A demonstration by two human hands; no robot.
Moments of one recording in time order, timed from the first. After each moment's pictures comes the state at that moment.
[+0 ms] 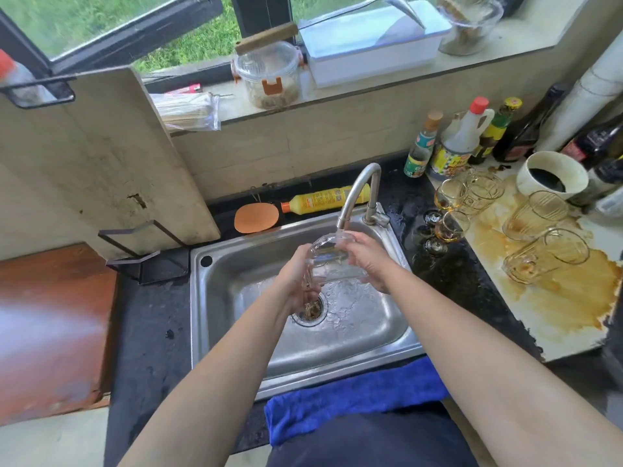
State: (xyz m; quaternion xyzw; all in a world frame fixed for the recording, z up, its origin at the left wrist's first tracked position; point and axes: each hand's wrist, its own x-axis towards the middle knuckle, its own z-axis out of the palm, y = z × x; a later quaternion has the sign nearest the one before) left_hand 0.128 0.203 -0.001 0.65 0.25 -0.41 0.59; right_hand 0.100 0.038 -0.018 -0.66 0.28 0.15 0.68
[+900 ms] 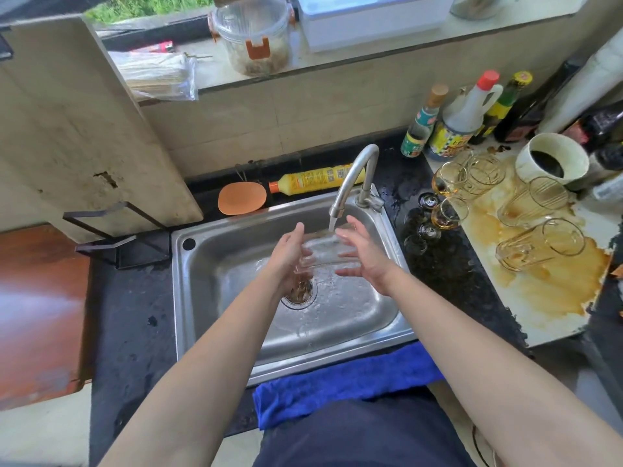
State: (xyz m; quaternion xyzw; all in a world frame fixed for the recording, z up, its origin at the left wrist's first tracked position) left_hand 0.147 0.194 -0.020 0.67 0.21 -0.38 0.60; right_hand 0.085 0.036 -0.018 -0.61 0.29 0.16 0.71
